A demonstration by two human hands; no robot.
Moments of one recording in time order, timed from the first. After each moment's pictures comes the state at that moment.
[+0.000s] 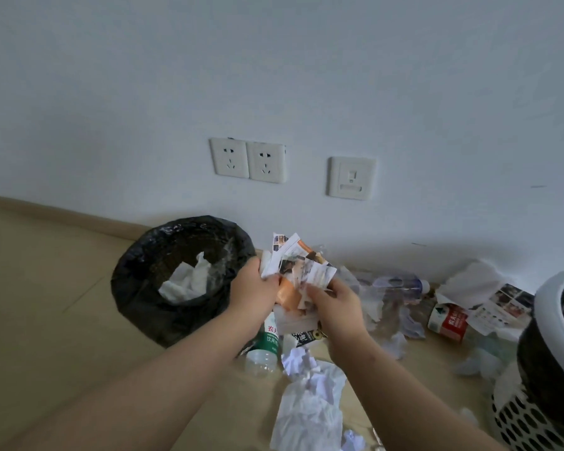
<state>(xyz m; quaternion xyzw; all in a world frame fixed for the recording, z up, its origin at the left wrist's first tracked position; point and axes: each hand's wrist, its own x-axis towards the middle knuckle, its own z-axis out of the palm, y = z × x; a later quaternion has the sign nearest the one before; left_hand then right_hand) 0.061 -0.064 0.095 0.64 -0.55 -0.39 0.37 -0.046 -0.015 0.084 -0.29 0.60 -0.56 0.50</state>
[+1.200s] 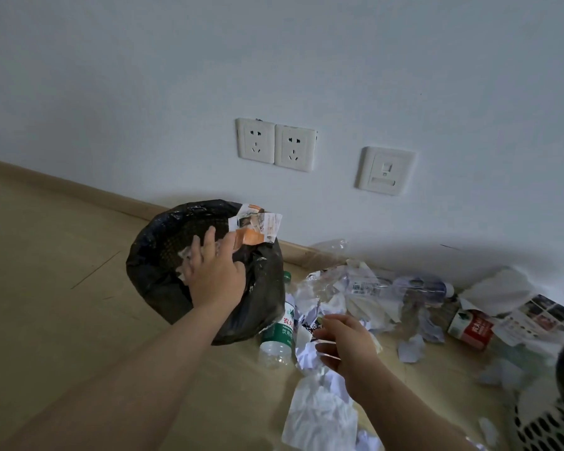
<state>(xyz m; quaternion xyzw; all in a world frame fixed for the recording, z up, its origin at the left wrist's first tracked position) 0.146 -0.100 0.062 0.73 -0.65 -0.06 0.20 -0.030 -0.005 0.042 -0.22 0.65 -0.45 0.57</state>
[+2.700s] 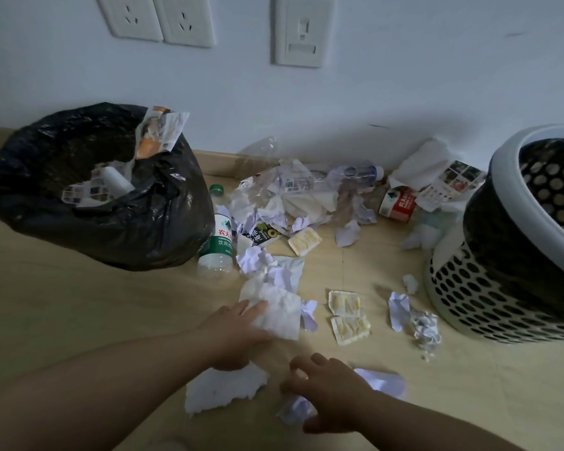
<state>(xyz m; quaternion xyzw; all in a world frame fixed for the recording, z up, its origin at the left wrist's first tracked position) 0.088 0.024 -0.061 0.25 -0.90 -0.12 -0.34 -0.073 0.150 -0.075 -0.78 0.53 0.16 0.29</state>
